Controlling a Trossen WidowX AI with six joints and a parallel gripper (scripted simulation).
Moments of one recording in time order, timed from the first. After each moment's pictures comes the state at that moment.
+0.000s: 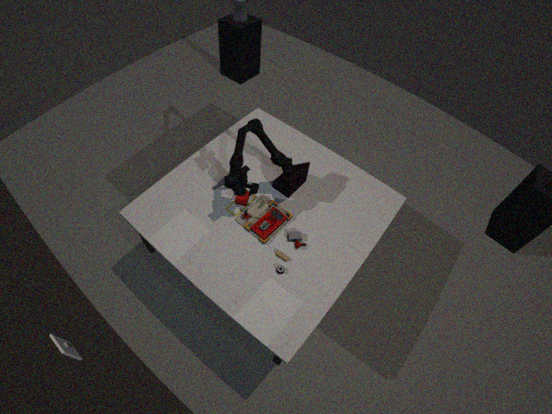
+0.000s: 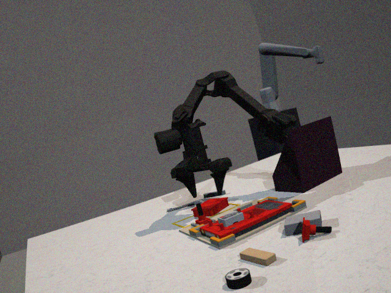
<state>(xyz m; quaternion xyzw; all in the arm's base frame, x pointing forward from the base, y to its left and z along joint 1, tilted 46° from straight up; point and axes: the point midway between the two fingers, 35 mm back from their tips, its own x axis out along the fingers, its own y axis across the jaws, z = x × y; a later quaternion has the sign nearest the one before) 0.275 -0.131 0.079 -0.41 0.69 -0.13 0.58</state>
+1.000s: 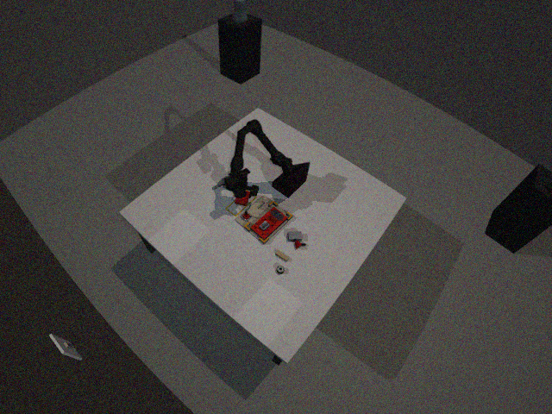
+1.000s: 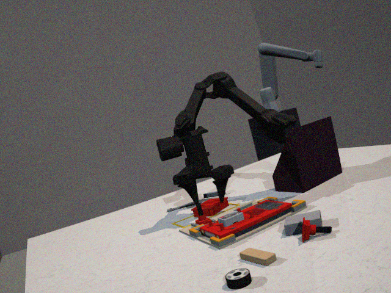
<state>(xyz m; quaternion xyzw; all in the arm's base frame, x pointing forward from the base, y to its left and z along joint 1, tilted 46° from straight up) 0.274 -0.147 0.065 -0.41 0.69 -0.13 0.58</state>
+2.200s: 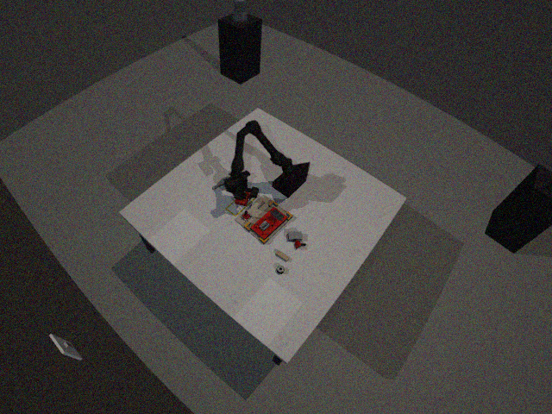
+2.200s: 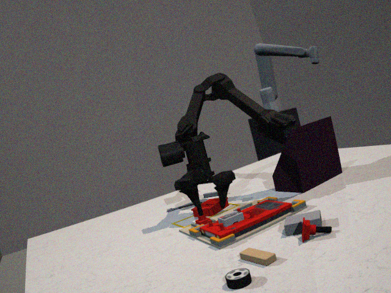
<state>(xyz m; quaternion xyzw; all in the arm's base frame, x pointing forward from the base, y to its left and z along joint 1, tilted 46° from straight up) 0.274 -0.159 0.053 -0.41 0.69 -0.13 0.58</state>
